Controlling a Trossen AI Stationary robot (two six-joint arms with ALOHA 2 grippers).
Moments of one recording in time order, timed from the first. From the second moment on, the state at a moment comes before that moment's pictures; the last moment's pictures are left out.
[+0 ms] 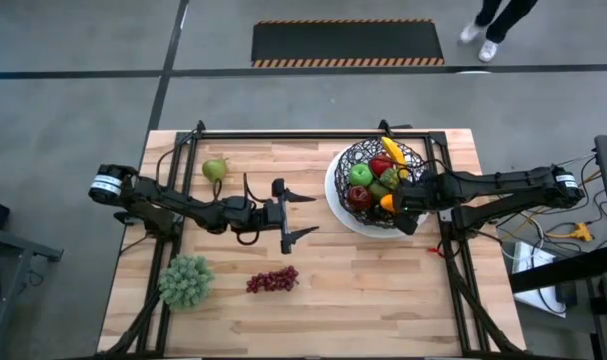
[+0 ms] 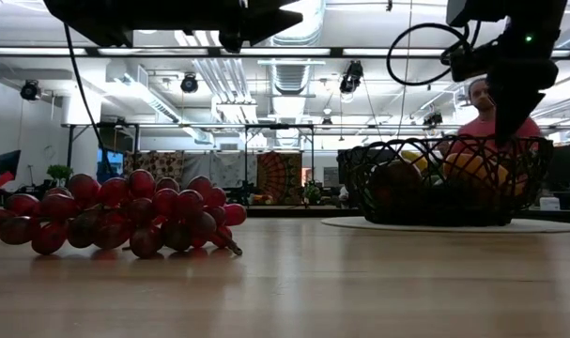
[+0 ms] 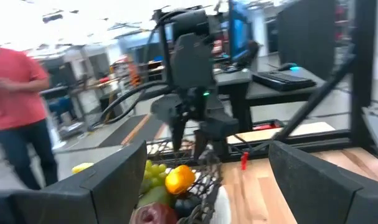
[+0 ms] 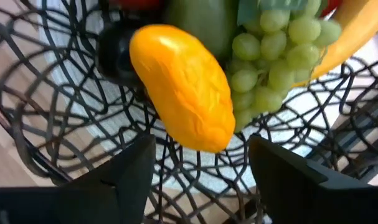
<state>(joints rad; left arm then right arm) -0.15 1.49 0.74 0.88 -0.25 0.21 -0.01 1.07 0.83 -1.18 0.28 0.52</state>
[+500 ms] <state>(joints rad) -0.06 1.42 0.82 0.22 -0.90 -0.31 0.01 1.04 0.93 -1.08 0.40 0.45</state>
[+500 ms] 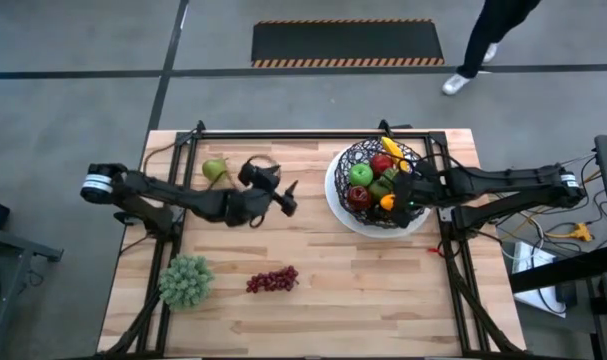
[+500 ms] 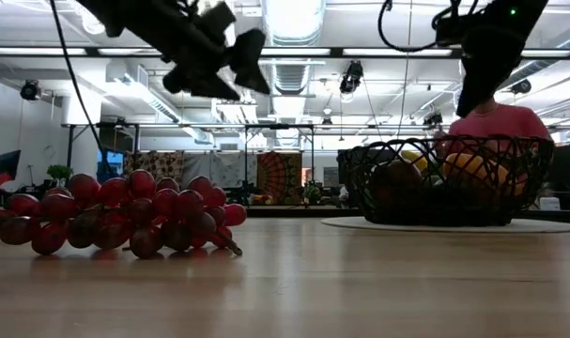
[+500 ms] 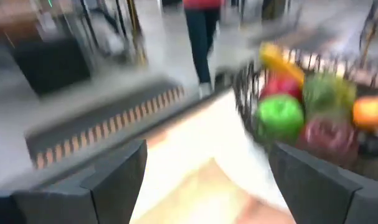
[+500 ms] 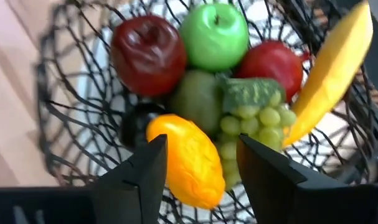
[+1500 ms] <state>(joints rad) 0.65 1.50 1.05 -1.02 -0.37 -0.27 0.15 1.02 0.93 -0.81 0.43 0.32</state>
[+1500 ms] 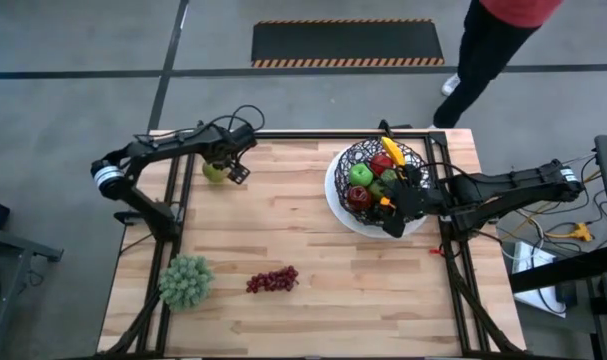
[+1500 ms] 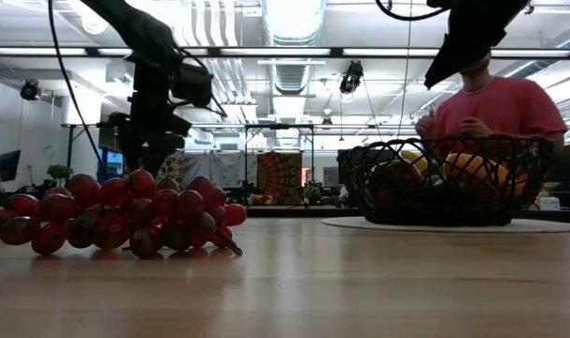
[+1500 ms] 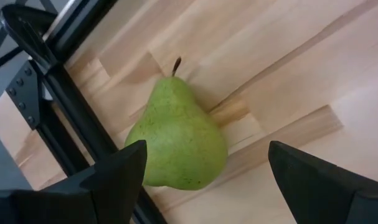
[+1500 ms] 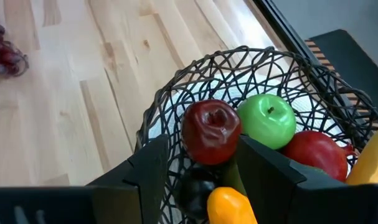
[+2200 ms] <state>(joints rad) 0.68 1.62 1.05 -1.04 -0.50 -0.24 0.15 1.02 0.89 -0.80 0.43 0.32</state>
